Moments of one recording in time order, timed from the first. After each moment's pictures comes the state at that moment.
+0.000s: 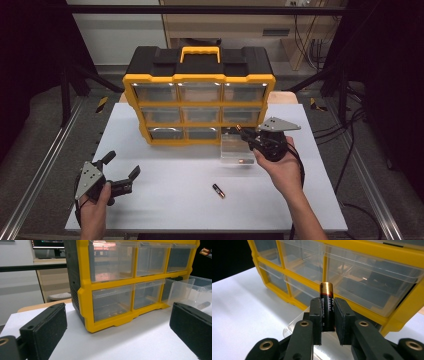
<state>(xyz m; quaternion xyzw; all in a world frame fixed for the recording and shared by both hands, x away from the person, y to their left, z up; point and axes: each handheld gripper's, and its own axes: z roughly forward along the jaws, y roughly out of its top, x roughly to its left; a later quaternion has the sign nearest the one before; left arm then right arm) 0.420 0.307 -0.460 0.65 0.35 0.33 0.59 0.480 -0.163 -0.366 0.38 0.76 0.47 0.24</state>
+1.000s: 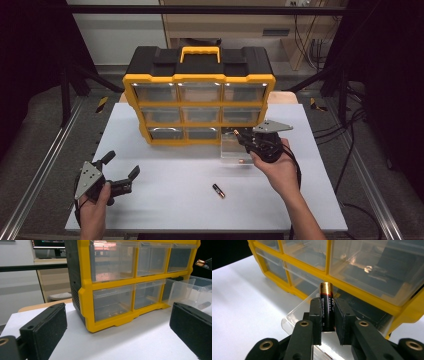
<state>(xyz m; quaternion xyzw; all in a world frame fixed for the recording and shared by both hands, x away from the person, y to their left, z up) 0.420 0.308 -0.460 0.65 0.35 0.34 0.59 0.487 -0.157 -0.382 0.39 0.78 0.45 0.22</state>
